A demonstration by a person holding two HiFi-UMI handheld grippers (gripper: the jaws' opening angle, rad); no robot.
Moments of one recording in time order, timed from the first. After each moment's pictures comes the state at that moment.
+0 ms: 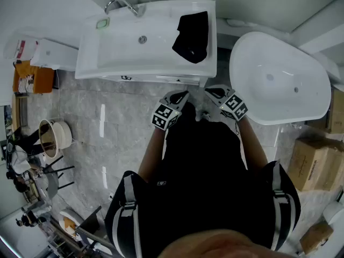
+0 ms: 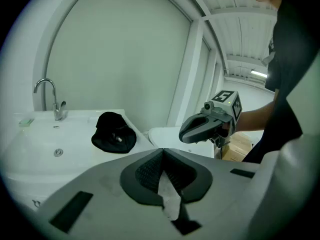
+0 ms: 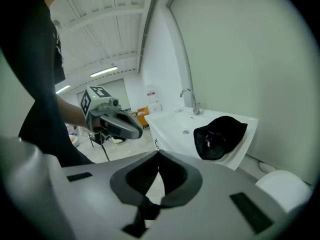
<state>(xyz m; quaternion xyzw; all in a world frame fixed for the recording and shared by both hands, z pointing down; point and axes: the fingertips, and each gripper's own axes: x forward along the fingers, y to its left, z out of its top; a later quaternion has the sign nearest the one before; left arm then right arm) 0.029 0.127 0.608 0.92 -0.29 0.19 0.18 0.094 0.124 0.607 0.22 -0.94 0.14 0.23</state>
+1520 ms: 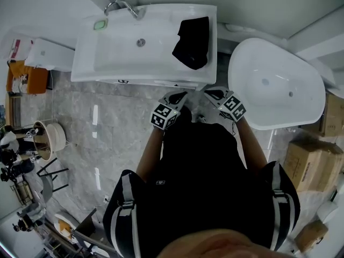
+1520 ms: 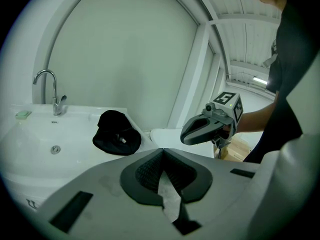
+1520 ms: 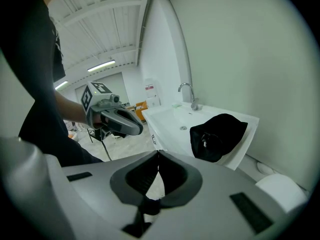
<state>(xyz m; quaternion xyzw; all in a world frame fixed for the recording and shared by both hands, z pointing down) 0.020 0.096 0.619 0.92 -0.28 0.18 0.21 0.090 0.099 0.618 0.23 -0.92 0.15 0.27</state>
